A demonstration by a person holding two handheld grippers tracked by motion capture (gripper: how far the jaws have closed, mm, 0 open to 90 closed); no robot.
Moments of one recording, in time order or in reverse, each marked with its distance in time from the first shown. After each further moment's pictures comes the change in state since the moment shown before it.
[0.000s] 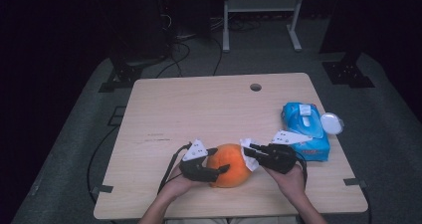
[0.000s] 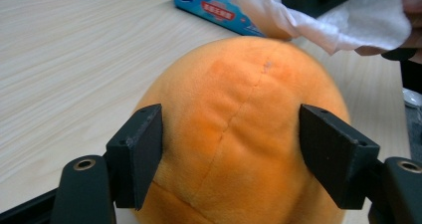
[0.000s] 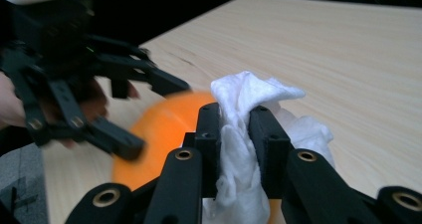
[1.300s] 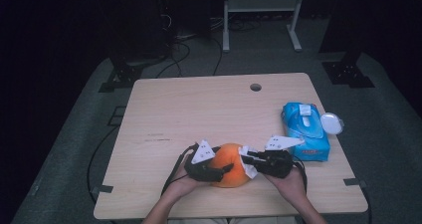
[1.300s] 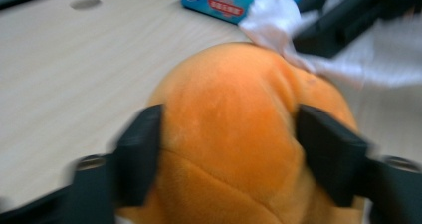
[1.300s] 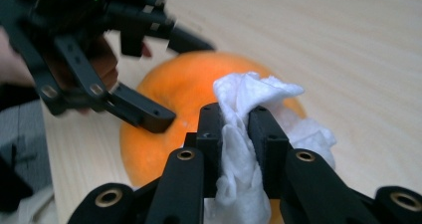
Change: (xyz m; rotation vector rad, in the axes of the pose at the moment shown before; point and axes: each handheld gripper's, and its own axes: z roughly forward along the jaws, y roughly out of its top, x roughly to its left) left arm -0.010 0.009 0.006 0.016 0.134 0.131; right arm 0.004 -0.006 0.003 0.097 -0.004 -0.055
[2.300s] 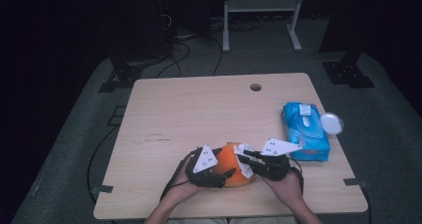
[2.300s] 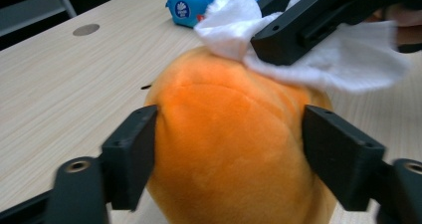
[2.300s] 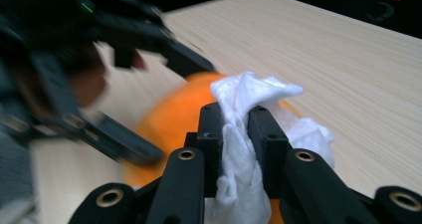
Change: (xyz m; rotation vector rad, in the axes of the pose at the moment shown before) left arm -0.009 0.002 -0.009 -0.039 -0.038 0.017; right arm 0.018 0.003 -0.001 -0.041 -0.071 -0.131
